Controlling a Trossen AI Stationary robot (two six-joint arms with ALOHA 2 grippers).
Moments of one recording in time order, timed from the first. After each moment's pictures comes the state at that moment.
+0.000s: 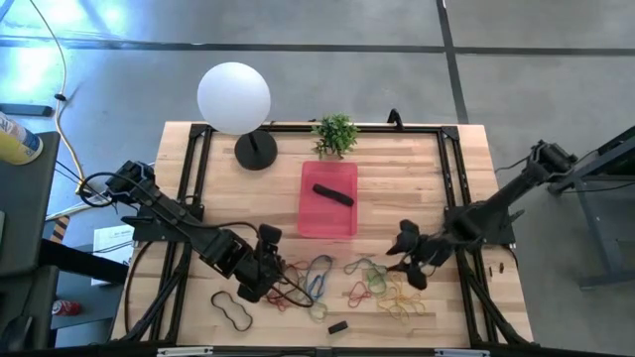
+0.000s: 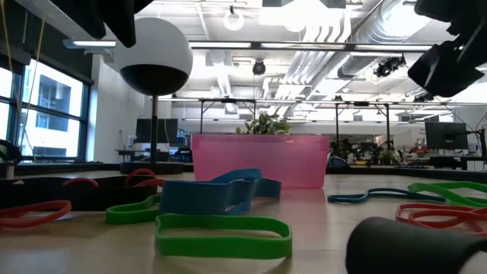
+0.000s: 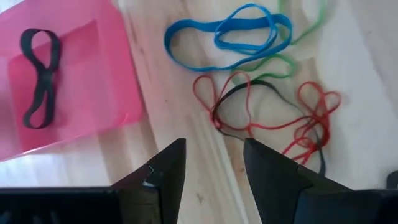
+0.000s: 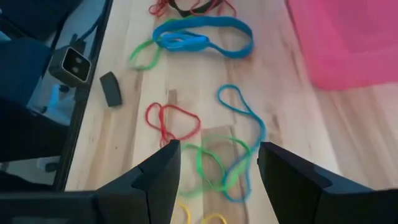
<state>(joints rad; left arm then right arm) -0.47 1.59 1.28 -0.92 -0.35 -0.16 0.62 1.10 0.53 -0.16 0.28 0.66</state>
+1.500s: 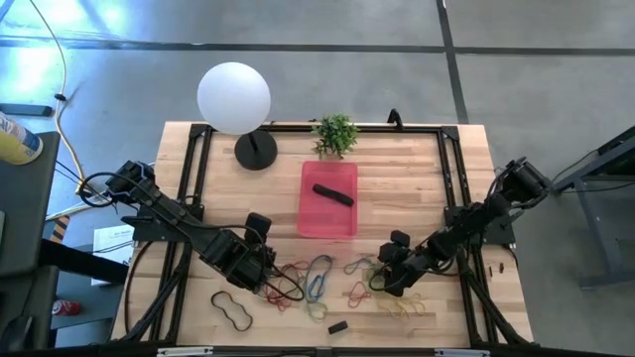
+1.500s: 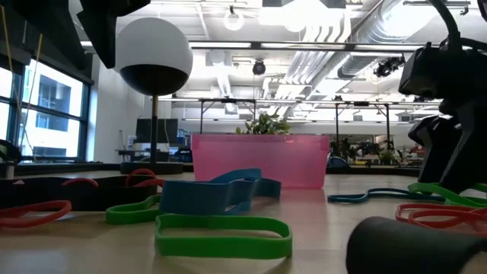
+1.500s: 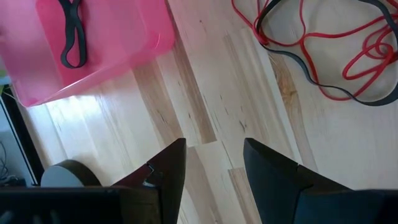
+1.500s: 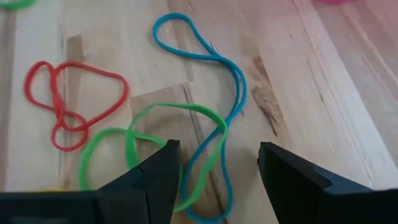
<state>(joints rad) -0.47 1.59 1.28 -1.19 -0.44 -0.17 0.62 1.54 0.53 0.02 0.36 0.81</state>
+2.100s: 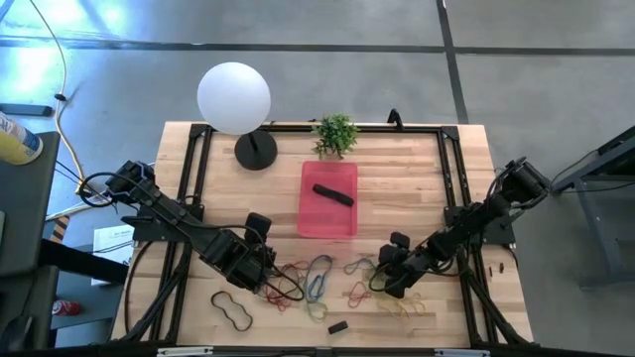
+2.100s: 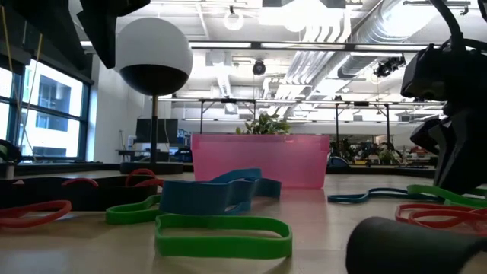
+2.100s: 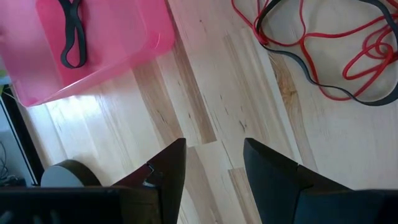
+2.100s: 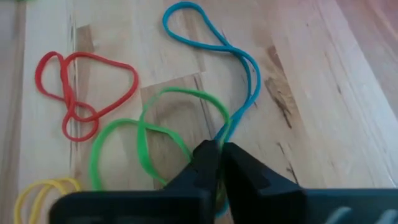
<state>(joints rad) -0.47 1.59 1.28 -1.19 -0.44 -0.17 0.62 1.55 0.53 0.03 0.32 0.81</state>
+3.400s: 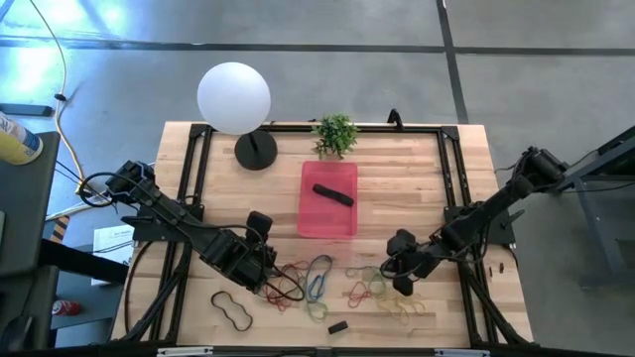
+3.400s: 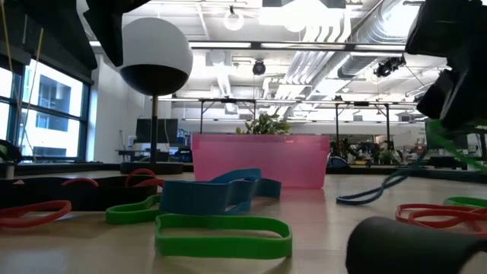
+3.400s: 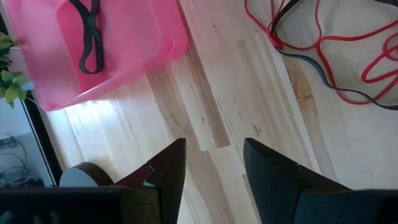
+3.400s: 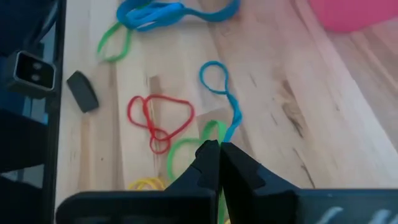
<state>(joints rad) -0.47 1.59 1.28 -1.18 -0.49 -0.14 0.62 1.29 0.53 -0.07 0.27 0.89</state>
